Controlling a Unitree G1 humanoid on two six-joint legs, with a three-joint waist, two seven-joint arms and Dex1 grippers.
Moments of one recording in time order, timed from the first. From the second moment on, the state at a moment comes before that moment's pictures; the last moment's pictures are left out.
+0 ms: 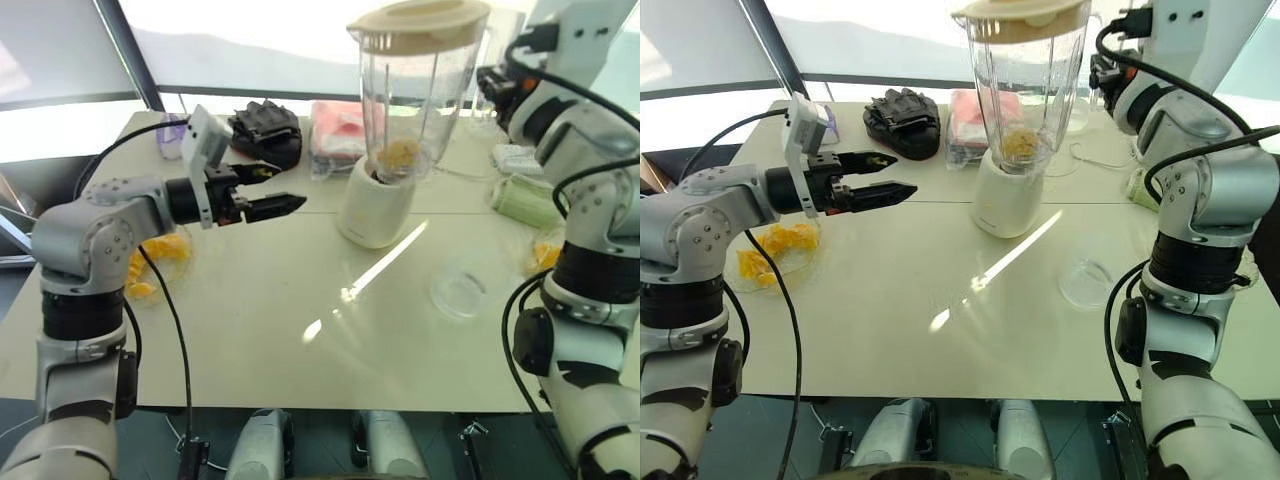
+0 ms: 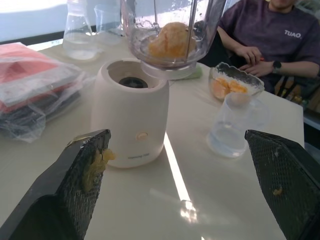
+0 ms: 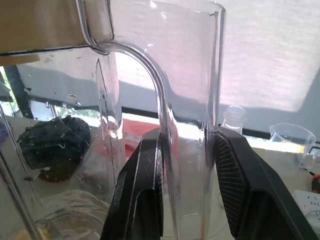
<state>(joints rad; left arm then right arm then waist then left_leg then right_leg) -0.75 0.61 0.13 -0.19 -0.64 1.02 -0.87 -0.99 -0.50 -0.28 -0.13 0.29 0.98 0.16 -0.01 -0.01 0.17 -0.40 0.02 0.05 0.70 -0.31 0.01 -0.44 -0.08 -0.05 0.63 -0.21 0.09</state>
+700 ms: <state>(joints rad) -0.76 0.60 0.13 -0.22 -0.69 1.01 -0.78 -0.90 -0.39 -0.29 0.09 0.28 0.65 0.10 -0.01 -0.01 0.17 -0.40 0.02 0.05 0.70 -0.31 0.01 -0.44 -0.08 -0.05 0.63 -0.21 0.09</state>
